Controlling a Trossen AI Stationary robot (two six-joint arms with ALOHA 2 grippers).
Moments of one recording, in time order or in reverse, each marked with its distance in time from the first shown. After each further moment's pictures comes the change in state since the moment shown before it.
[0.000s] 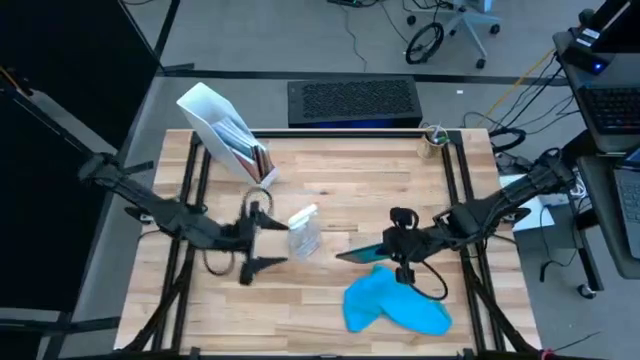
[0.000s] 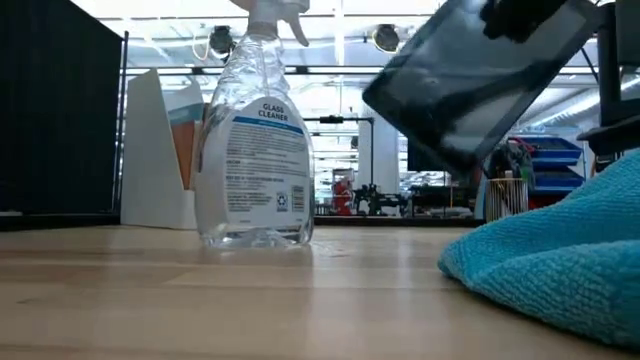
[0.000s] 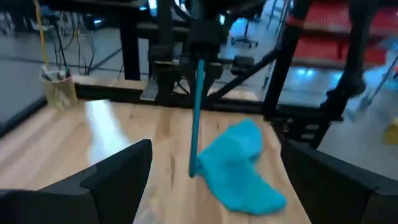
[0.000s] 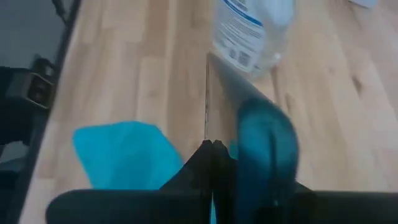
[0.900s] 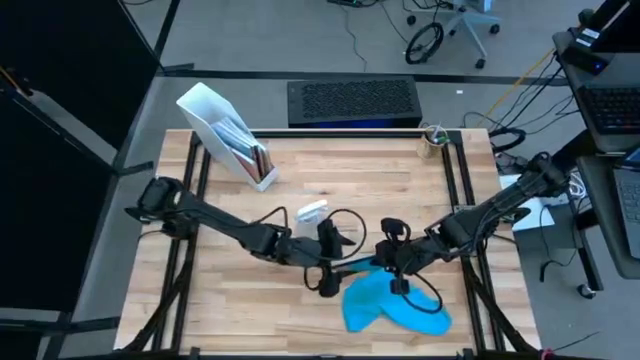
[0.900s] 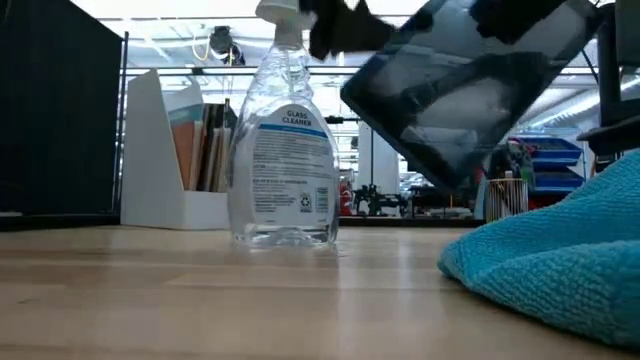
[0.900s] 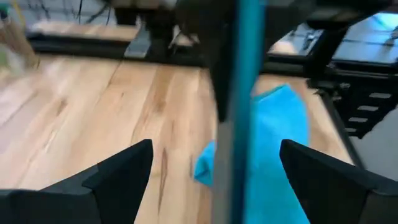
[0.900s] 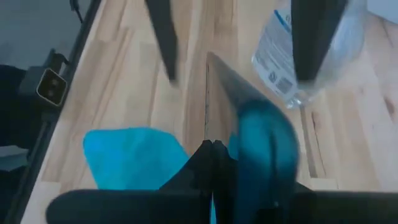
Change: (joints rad) left arm 0.199 0.676 0.430 0.033 0.181 -0.081; right arm 0.034 0.080 -0.001 0.101 0.006 -0.058
